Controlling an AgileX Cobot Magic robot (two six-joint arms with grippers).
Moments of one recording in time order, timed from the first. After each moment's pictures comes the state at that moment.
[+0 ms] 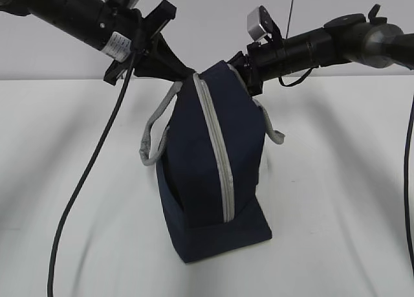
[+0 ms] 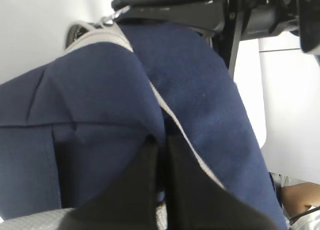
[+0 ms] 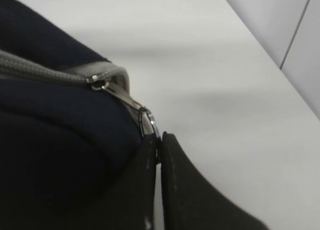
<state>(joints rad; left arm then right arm) -0.26 2.02 -1.72 -0.89 1.07 0.26 0.05 2.53 -2.16 1.30 1.23 -1.86</state>
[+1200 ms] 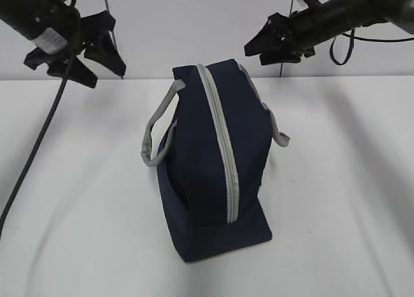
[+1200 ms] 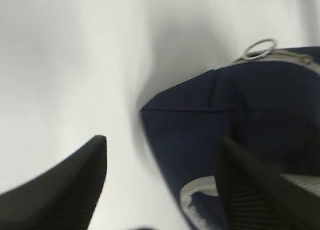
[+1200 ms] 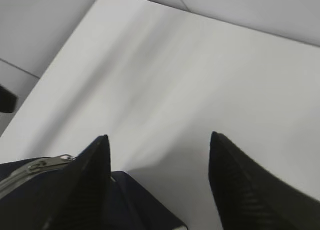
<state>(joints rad) -0.12 1.95 -1.72 -0.54 1.07 0.19 -0.04 2.53 -2.41 1.01 1.21 -0.66</state>
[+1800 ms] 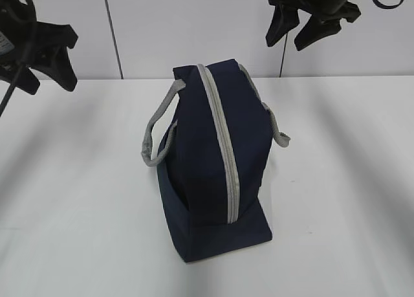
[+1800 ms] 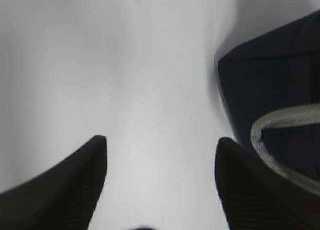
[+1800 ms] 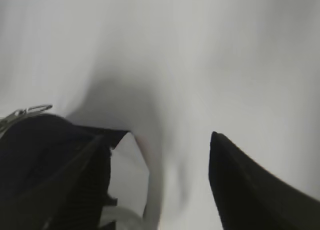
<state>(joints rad) -0.15 1.73 -1.55 -0.17 1.11 0.02 0.10 2.13 -2.16 0.33 1.24 -0.10</state>
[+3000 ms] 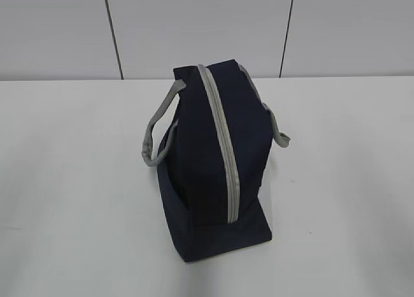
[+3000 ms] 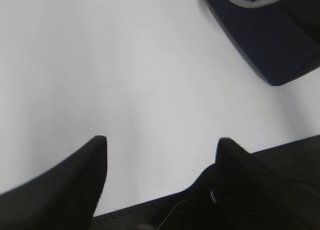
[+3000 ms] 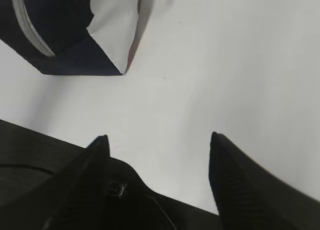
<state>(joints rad) -0.21 0.52 -0.73 -0.05 1.12 0.02 0.20 0.63 -0.74 0.15 1.06 -0.08</state>
